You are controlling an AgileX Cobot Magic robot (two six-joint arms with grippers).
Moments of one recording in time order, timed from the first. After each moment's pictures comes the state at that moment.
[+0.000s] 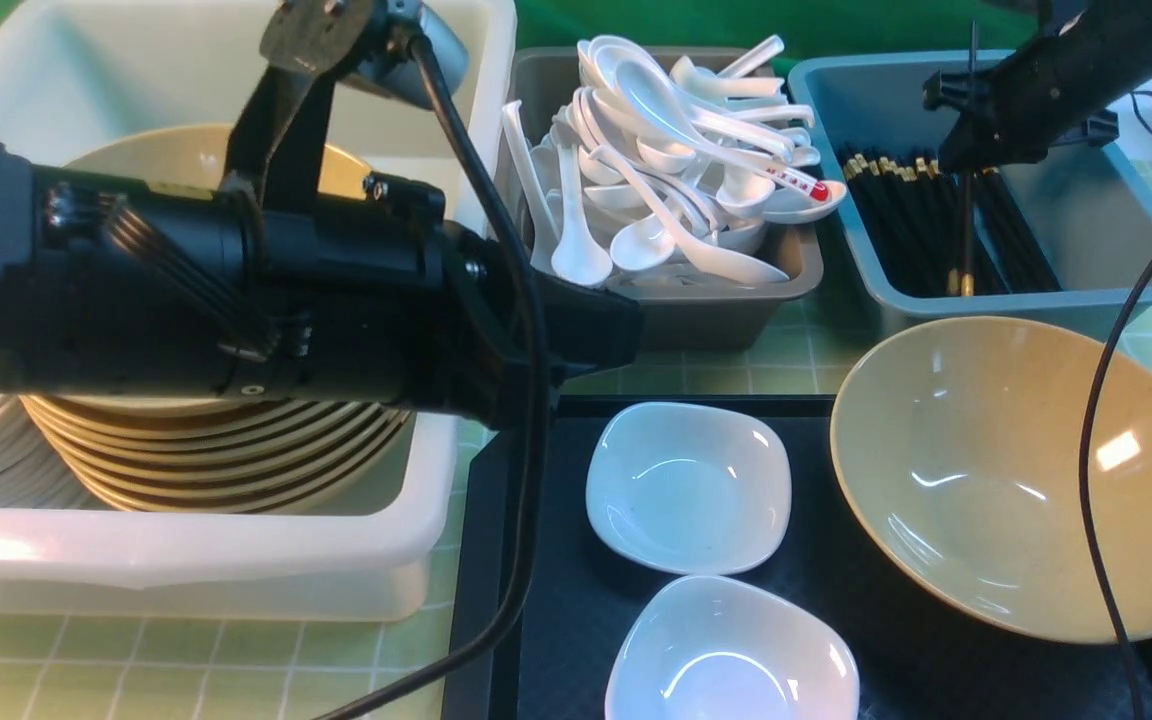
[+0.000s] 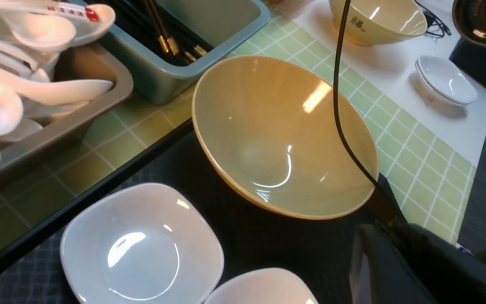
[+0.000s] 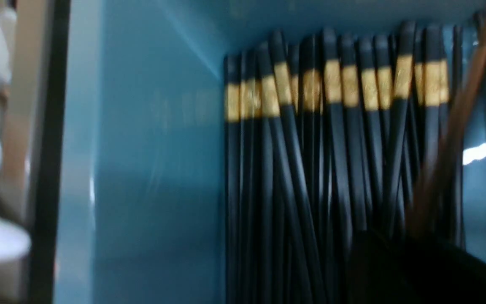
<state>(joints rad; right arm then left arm) -0.07 2.39 -2.27 0.31 0.88 -0.06 -0.47 1.17 -0.97 -0.97 0.71 0.85</state>
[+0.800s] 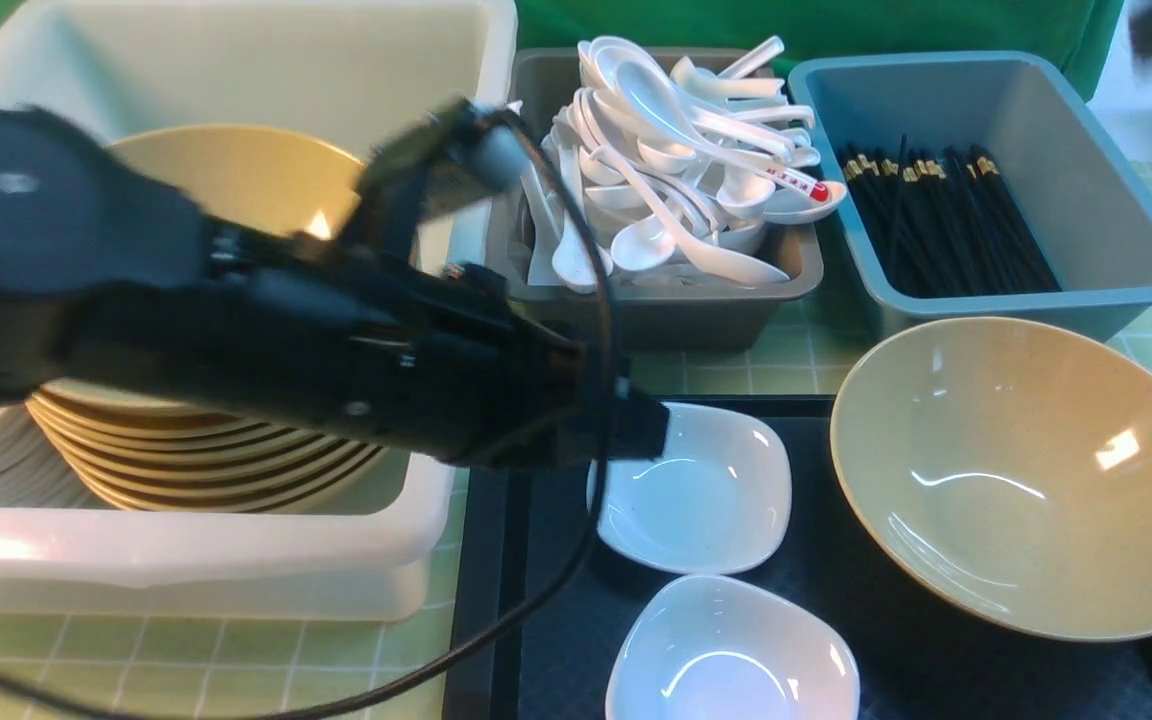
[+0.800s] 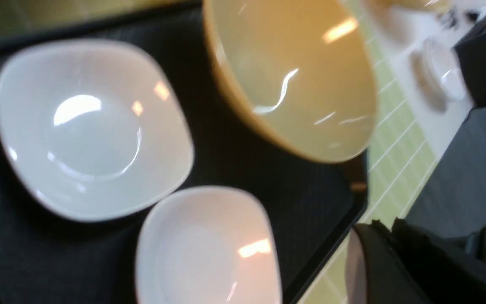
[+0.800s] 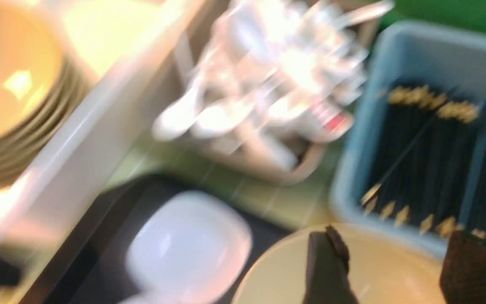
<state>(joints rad) 0.13 1.10 -1.34 0.32 0.89 -0.27 -0.49 1.35 -0.99 -0.92 0.79 0.49</state>
